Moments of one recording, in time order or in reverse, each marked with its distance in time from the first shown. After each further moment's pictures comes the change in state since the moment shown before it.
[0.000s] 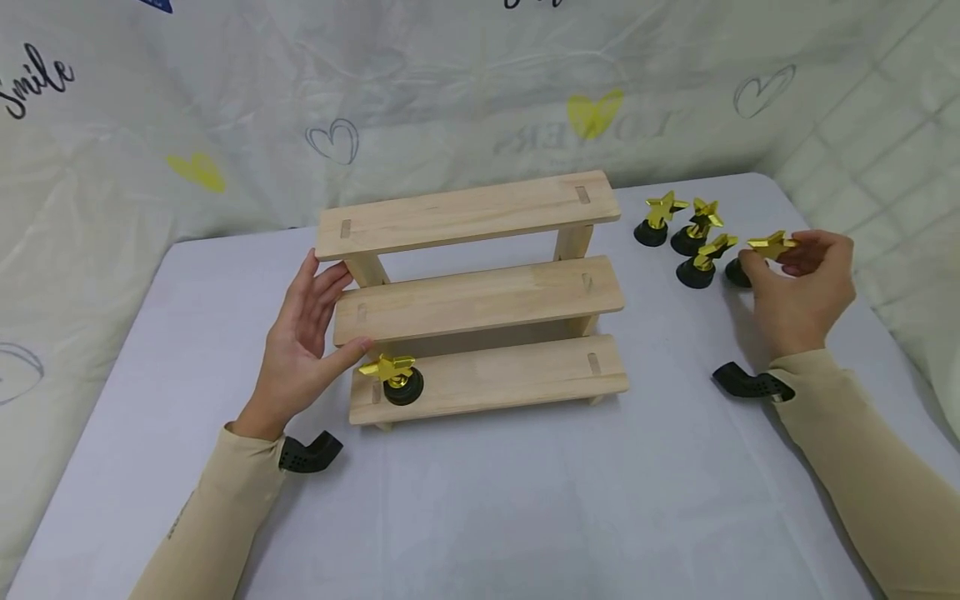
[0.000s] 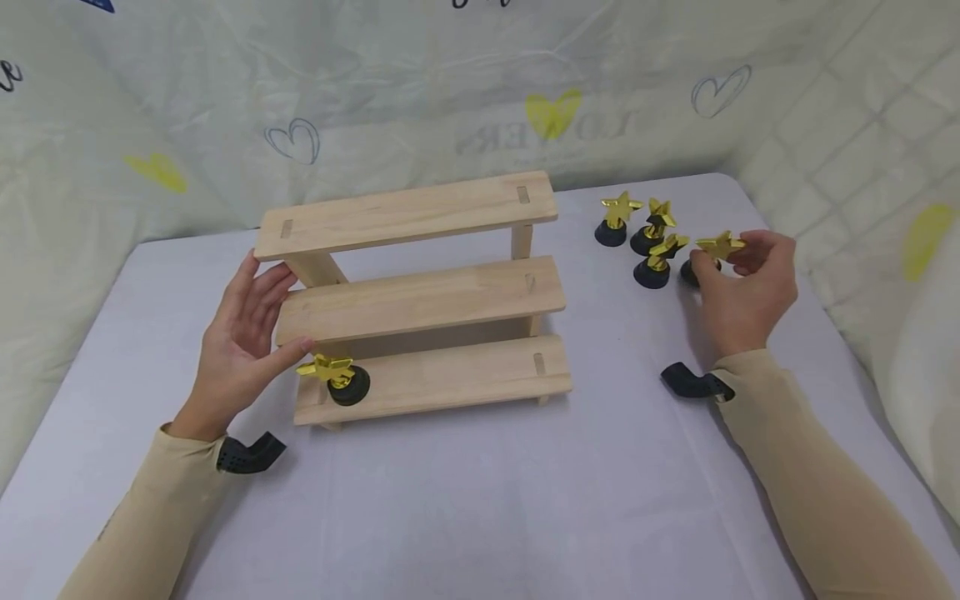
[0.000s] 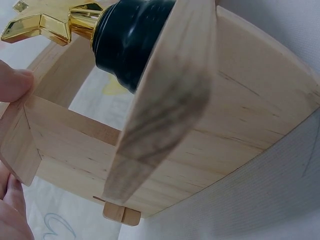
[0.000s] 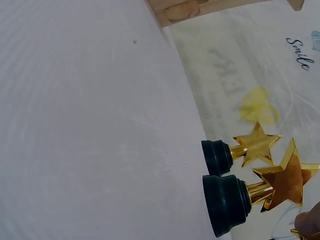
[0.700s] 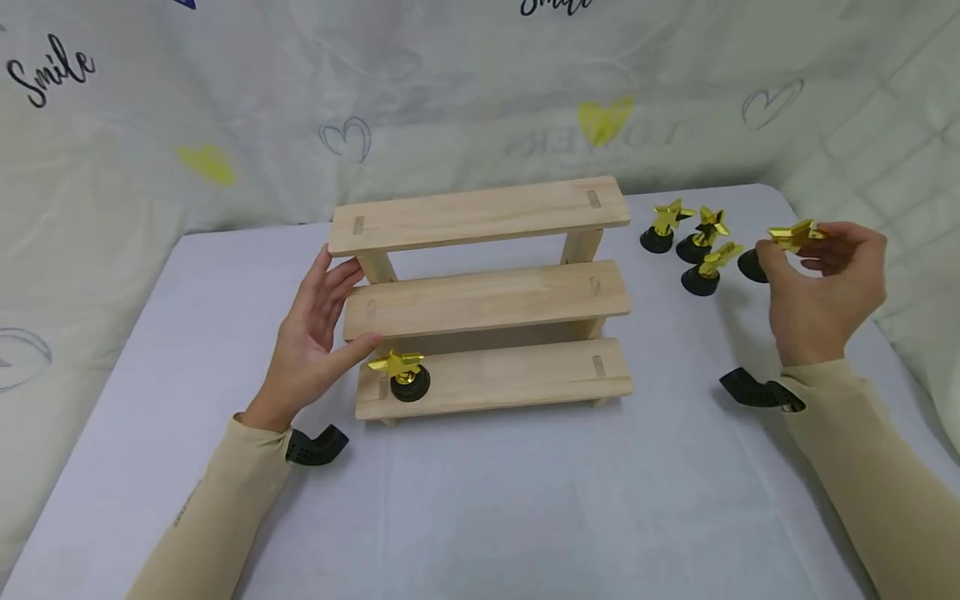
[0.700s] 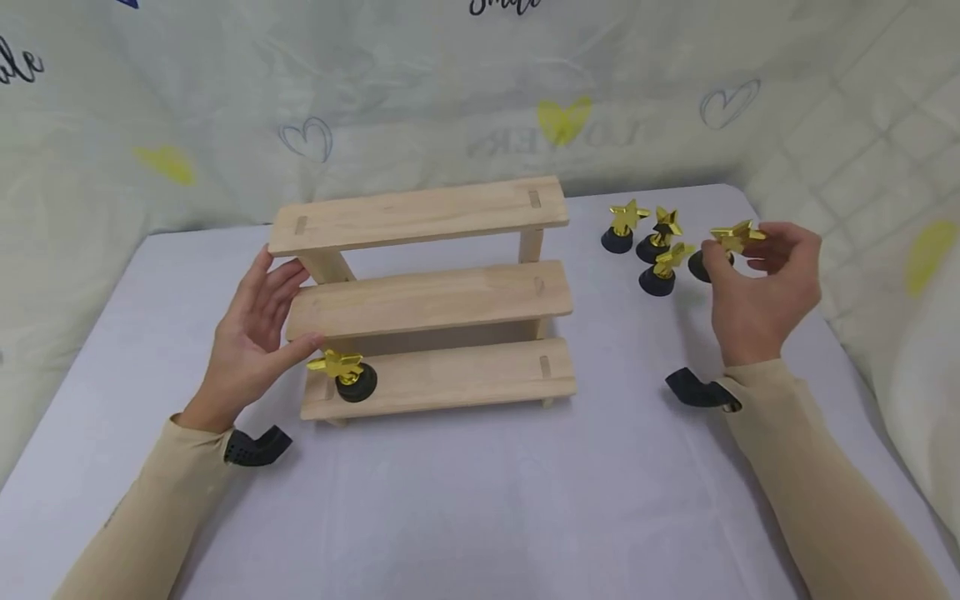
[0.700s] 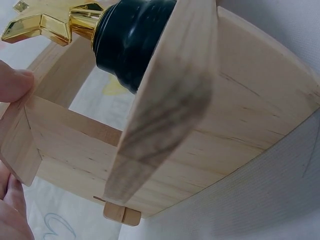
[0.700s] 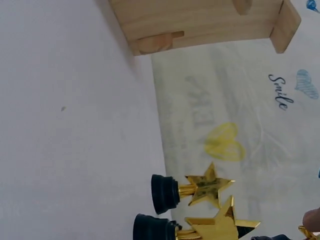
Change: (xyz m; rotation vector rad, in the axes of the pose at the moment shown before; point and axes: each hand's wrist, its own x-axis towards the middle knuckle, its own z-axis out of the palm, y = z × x) left_hand 0.000 0.003 -0.001 0.021 0.002 -0.017; right_hand -0.027 -0.050 -0.004 0.158 0.123 -0.156
